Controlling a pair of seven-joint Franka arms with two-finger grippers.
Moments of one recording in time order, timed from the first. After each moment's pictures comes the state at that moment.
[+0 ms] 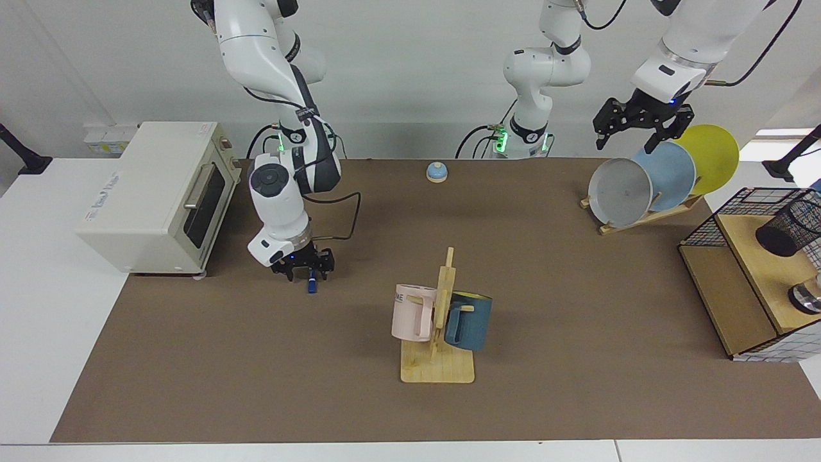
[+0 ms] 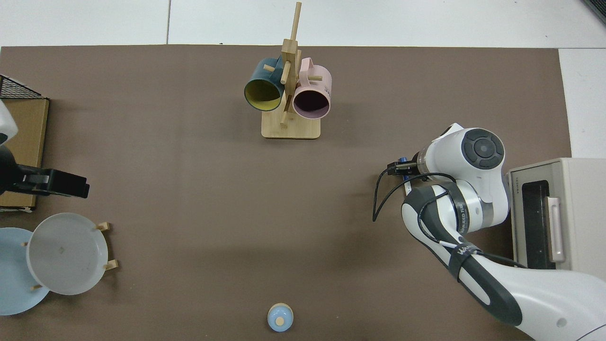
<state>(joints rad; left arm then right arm) -0.05 -0.06 -0.02 -1.55 -0.02 1.44 0.08 0.06 0.30 0.12 -2.07 -0.06 2.42 0.21</state>
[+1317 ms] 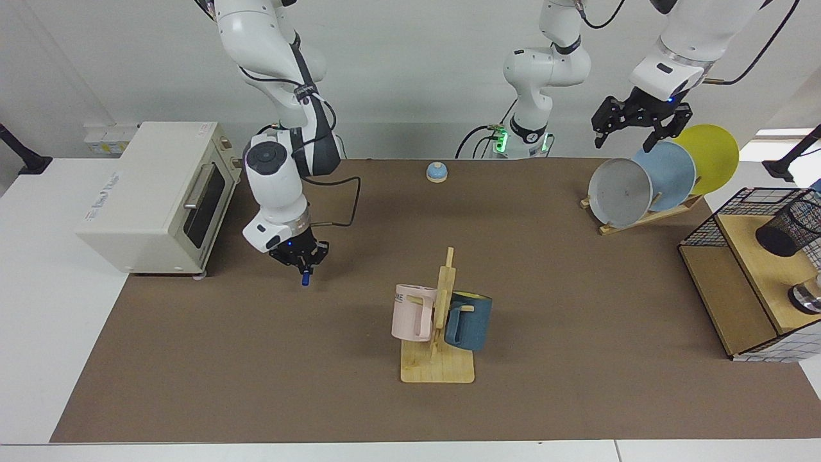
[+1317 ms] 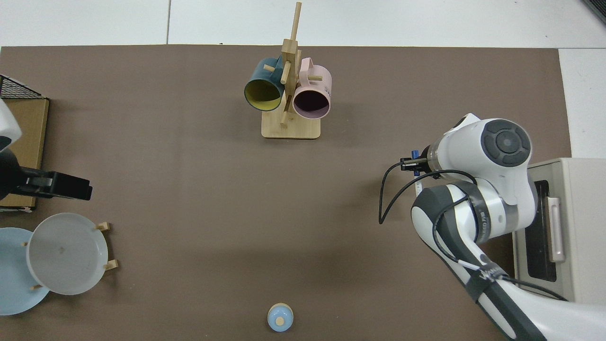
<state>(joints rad) -0.05 -0.07 -0.03 -1.56 -0.02 1.44 0.08 0.07 0.17 0.13 -2.03 -0.06 2.26 0.21</state>
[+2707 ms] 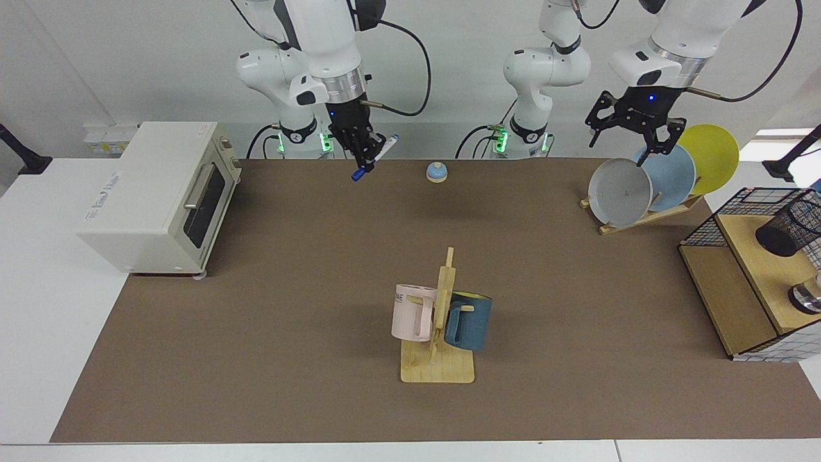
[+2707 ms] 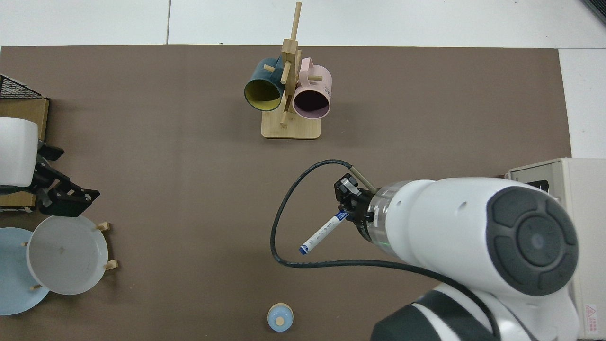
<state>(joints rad) -0.05 -0.07 -0.05 -1.59 -0.06 1.54 0.79 0.36 -0.11 0.16 -1.83 0.15 1.91 1.41</state>
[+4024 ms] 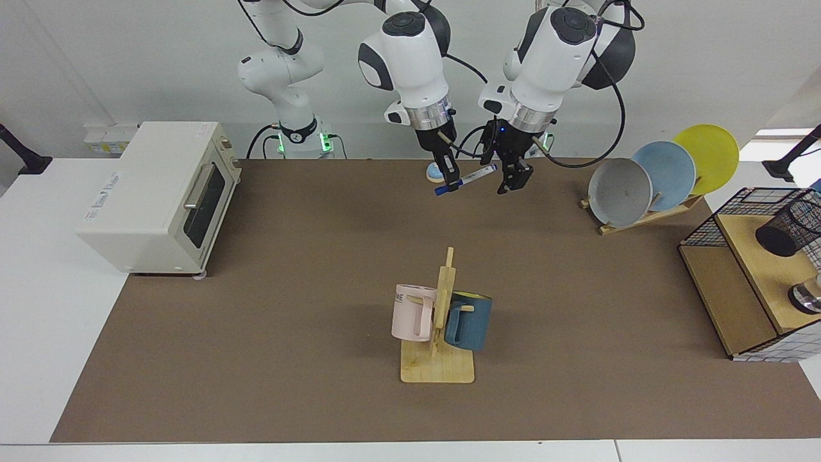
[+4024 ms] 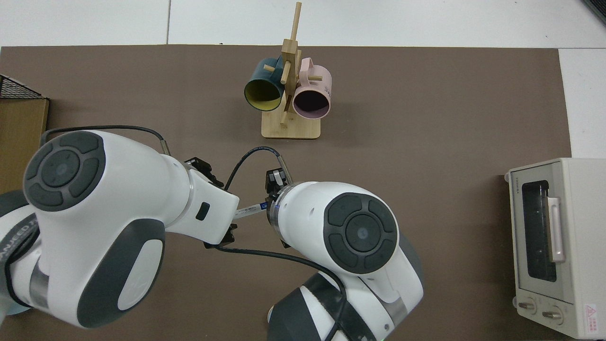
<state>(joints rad) -0.22 -0.08 -0.20 -1.87 -0.19 1.81 0.88 0.54 0.12 0.14 -1.76 0.15 2.17 1.96</state>
